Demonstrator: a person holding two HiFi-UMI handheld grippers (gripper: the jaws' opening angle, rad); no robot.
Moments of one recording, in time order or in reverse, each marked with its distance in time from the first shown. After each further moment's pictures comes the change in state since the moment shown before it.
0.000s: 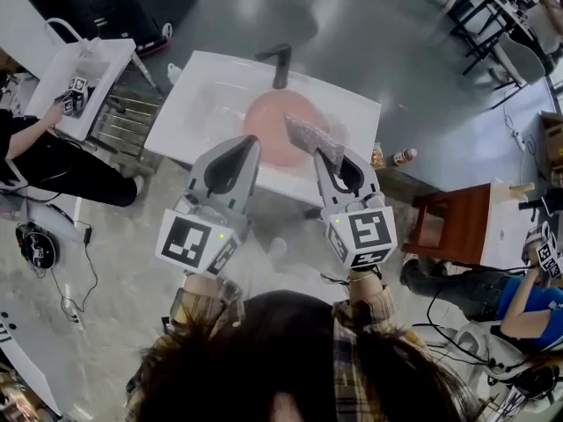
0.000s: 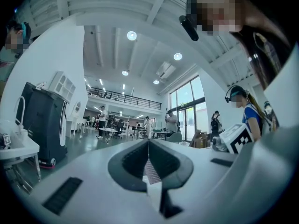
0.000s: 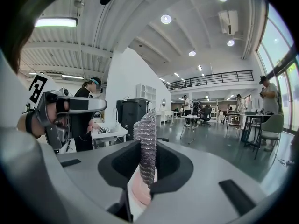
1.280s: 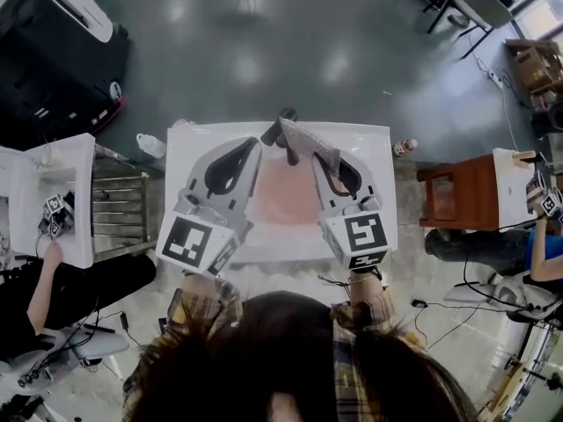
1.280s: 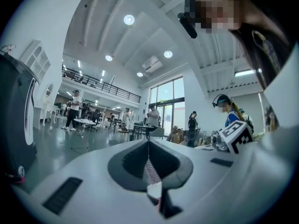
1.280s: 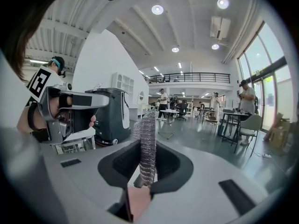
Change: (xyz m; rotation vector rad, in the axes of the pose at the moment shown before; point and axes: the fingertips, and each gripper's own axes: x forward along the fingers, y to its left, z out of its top) left arm 0.170 0.175 -0.006 -0.053 0.110 -0.357; right arm 0.196 -0.056 0.028 0.057 0.107 -0.314
